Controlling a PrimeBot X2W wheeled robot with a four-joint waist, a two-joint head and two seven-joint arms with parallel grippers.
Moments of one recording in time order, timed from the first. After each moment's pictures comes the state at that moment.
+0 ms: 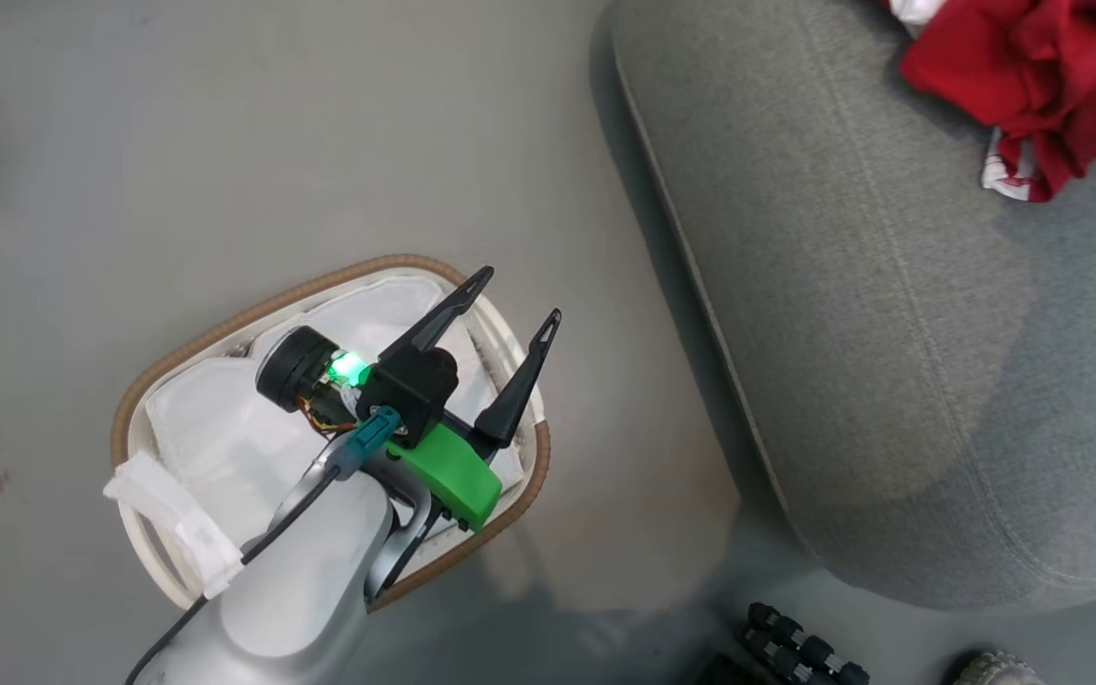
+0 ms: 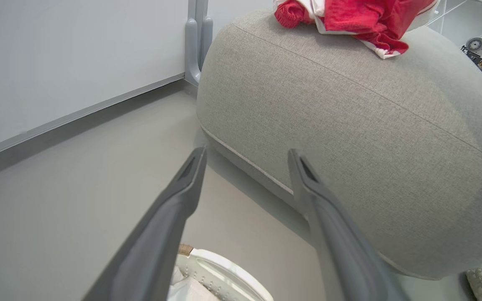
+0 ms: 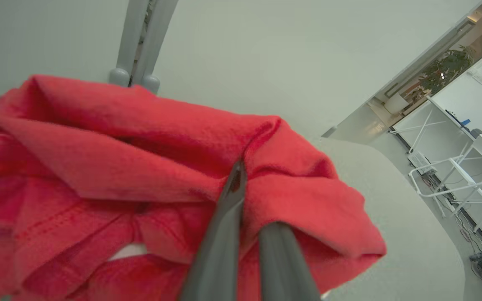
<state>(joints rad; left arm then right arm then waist) -0.57 0.20 -0.72 0.41 -0.33 -0.13 -0.26 -0.93 -0.33 -0.36 0.79 -0.26 0.13 -0.26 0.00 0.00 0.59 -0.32</state>
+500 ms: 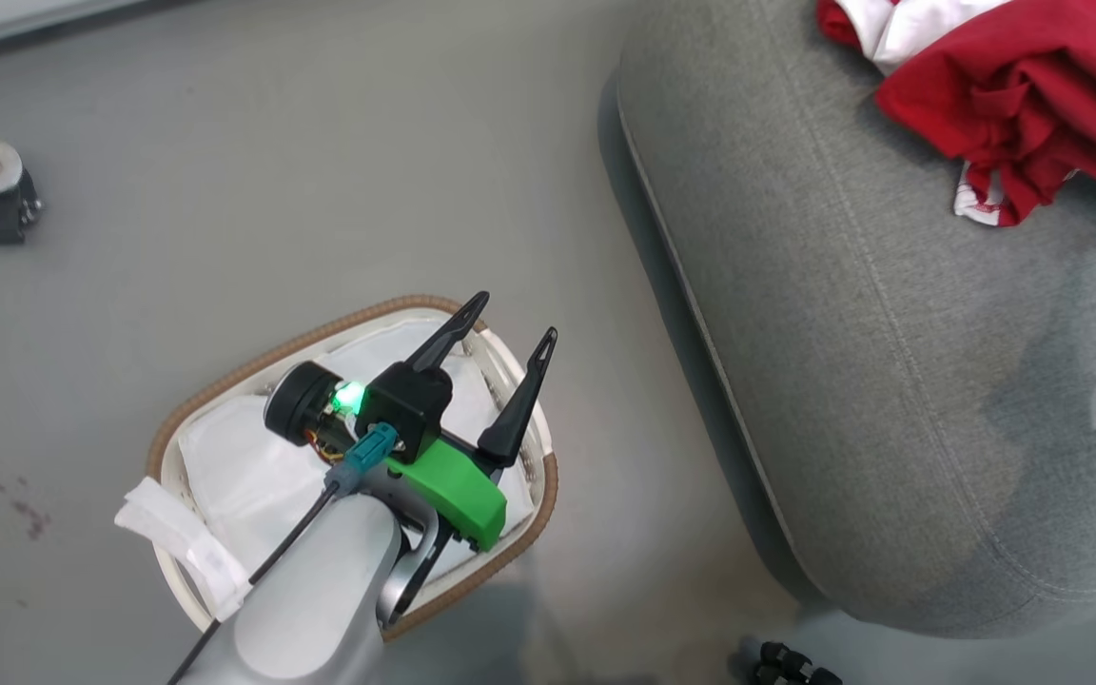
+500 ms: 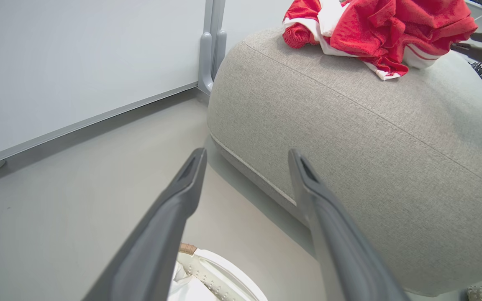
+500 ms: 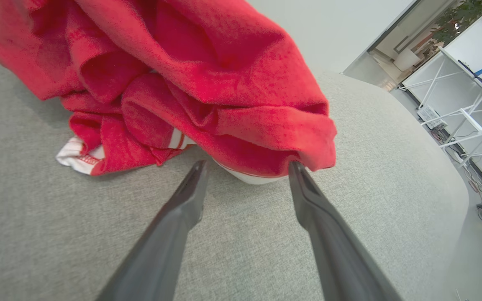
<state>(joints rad) -0.52 0.16 -0.67 0.44 -0.35 -0.13 -0.26 -0.55 -0.21 -0.46 0.60 -0.25 0.13 -0.26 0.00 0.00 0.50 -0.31</state>
